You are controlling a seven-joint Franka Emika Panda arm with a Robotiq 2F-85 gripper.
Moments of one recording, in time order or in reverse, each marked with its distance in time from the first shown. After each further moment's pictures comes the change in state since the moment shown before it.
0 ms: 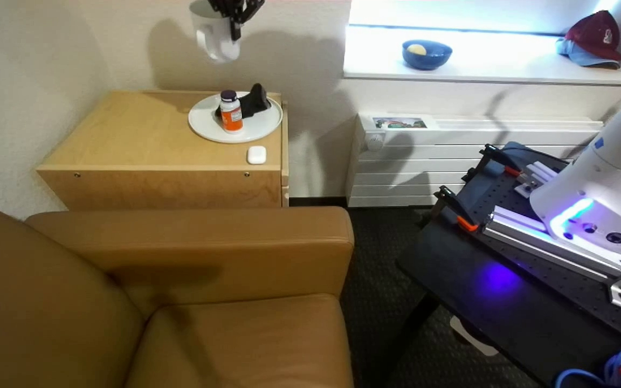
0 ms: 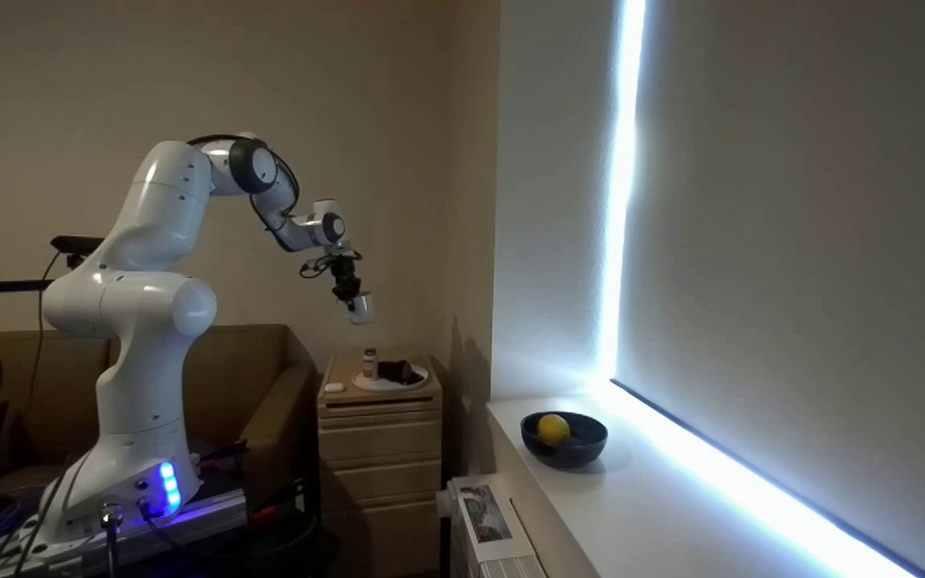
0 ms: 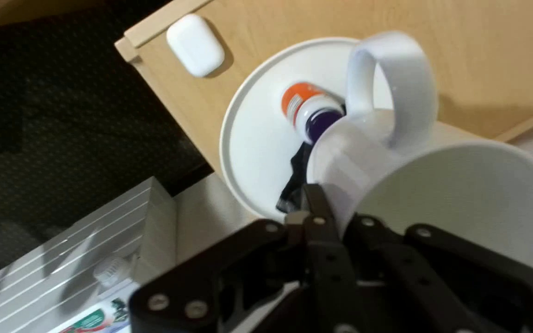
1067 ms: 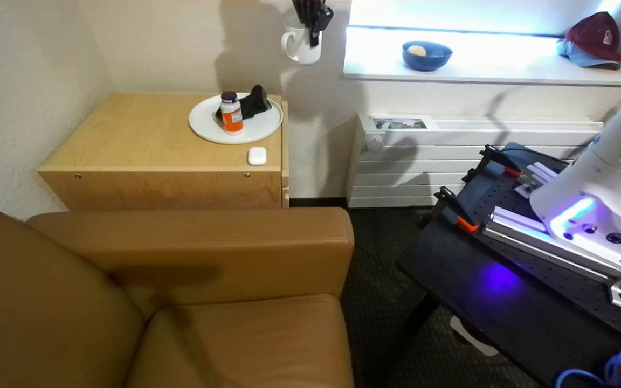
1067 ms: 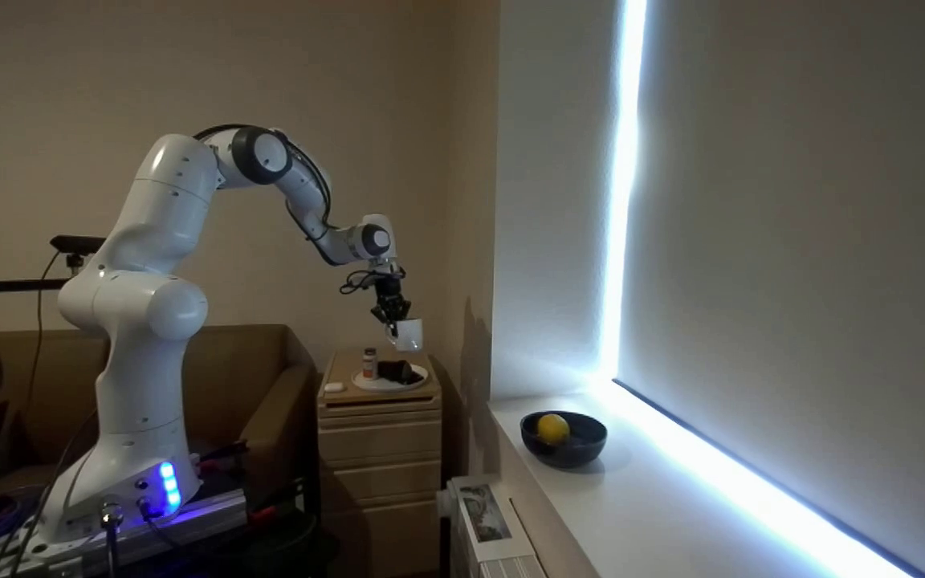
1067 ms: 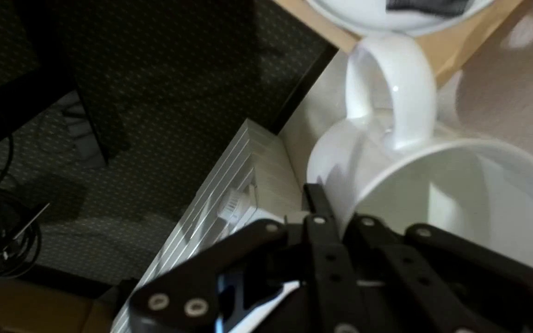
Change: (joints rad) arm -0.261 -0.054 -0.020 -0.182 -0.030 -0.028 0.213
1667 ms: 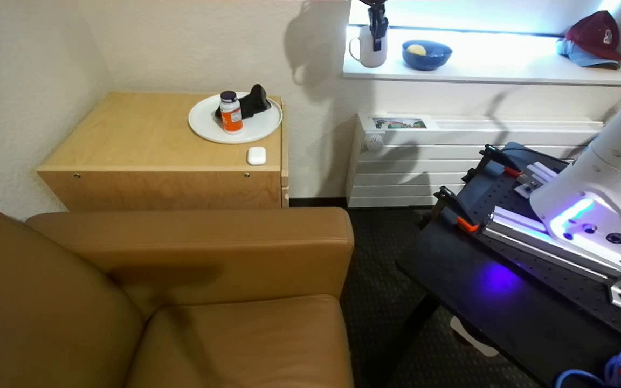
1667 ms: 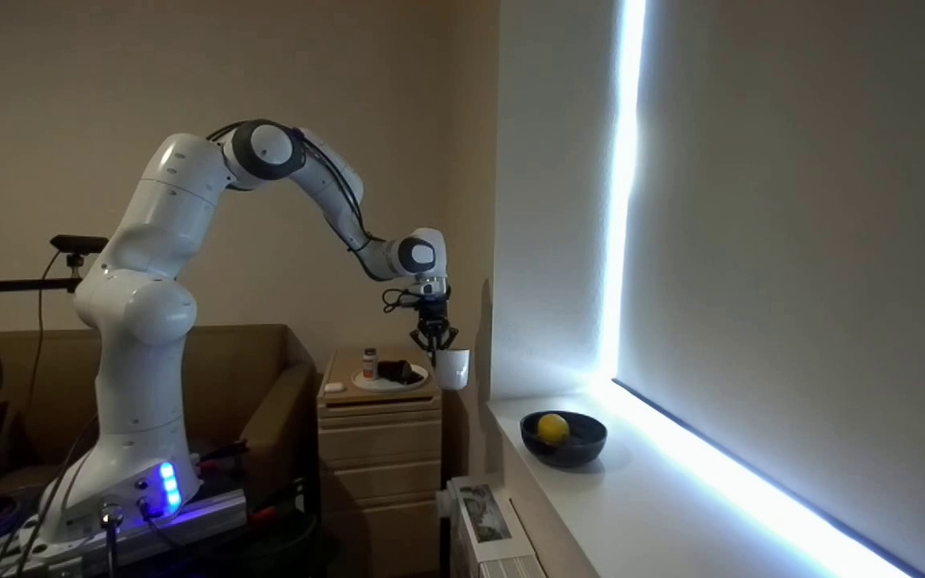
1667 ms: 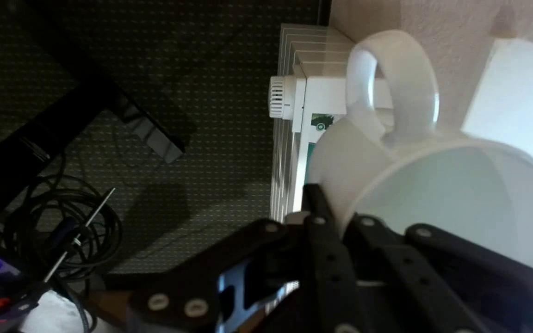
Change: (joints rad) arm -0.211 0.007 -0.116 -0.094 0.053 0.000 0.180
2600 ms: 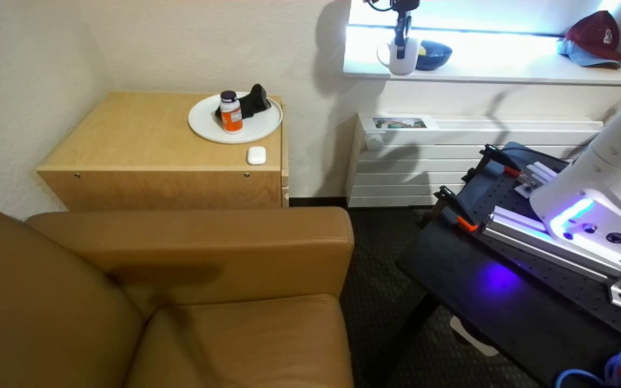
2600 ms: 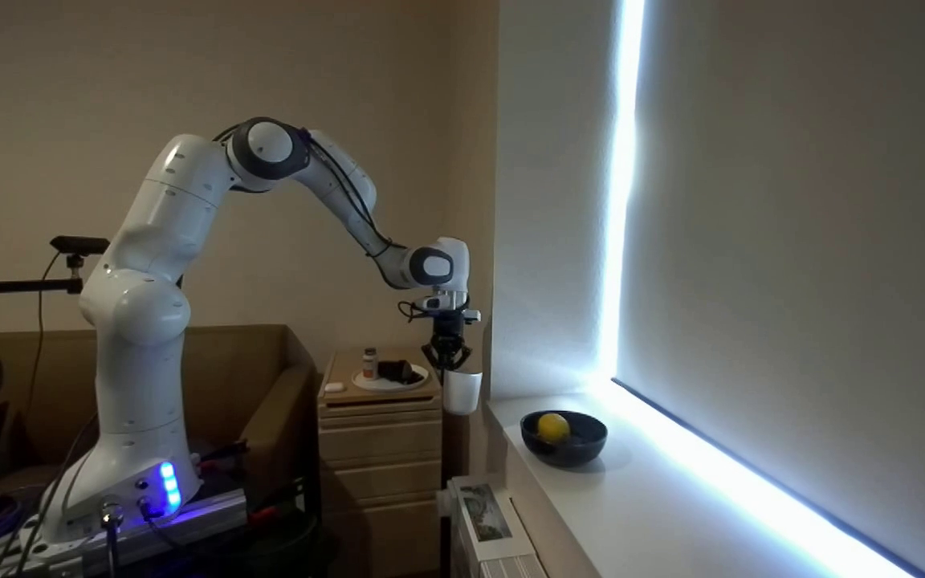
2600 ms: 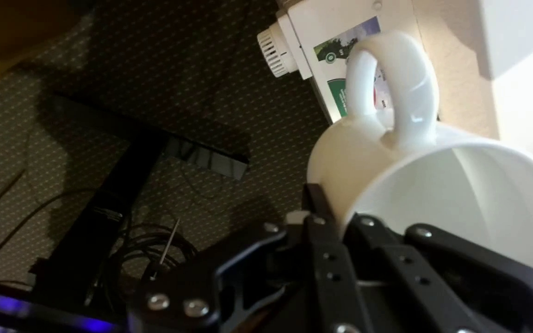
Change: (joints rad) arm -0.102 0.021 -0.054 -0.033 0.117 0.002 0.279
